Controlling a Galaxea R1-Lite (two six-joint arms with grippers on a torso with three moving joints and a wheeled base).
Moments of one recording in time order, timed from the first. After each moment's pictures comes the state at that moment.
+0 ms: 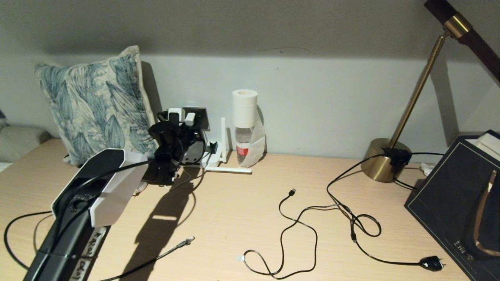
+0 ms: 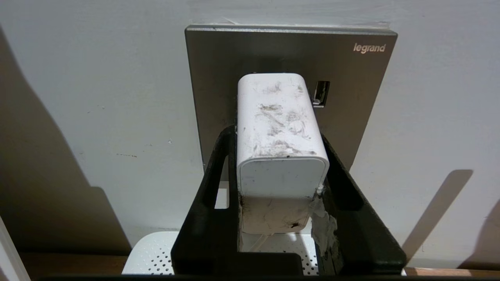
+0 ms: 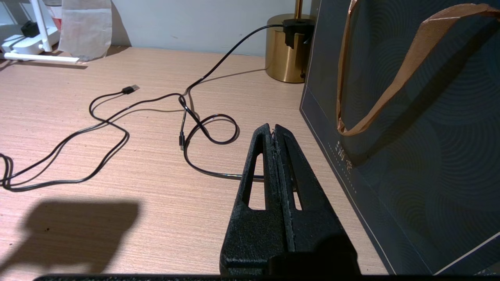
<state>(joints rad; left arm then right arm) -0.20 2.66 -1.93 -0.99 0.00 0.06 0.00 0.00 0.00 -0.07 0.00 0.00</state>
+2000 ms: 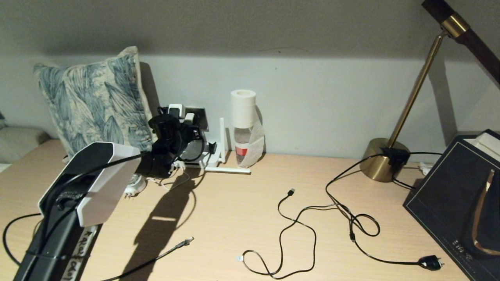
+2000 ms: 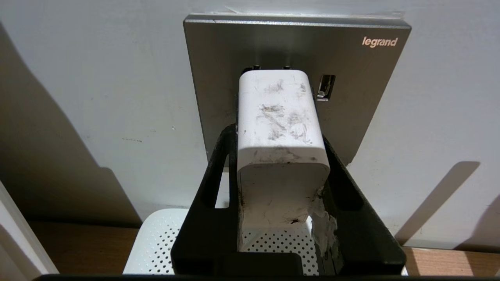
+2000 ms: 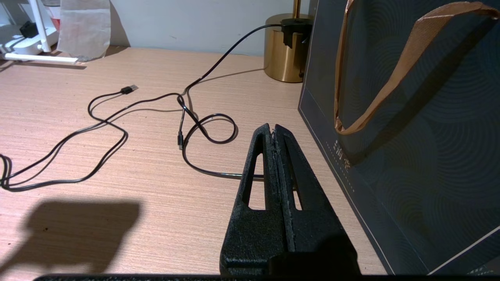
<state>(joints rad) -0.18 2.60 -1.93 -0.78 0.07 0.05 0.00 0.00 0.00 -0.07 0.00 0.00</state>
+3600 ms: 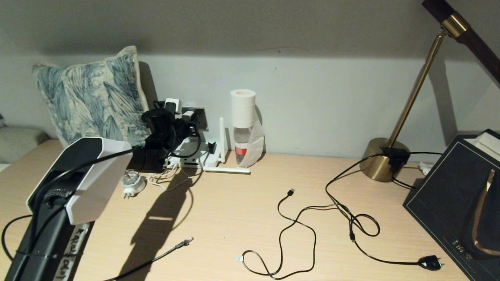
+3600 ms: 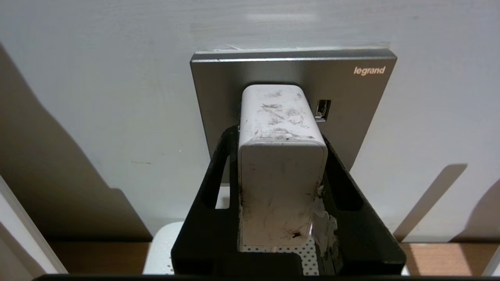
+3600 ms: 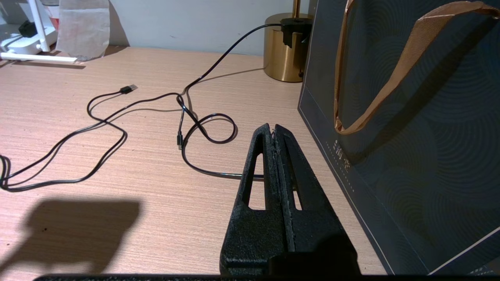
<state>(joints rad) -0.14 2.55 -1.93 -0.75 0.00 0.08 0.00 0.00 0.00 -0.07 0.00 0.00</state>
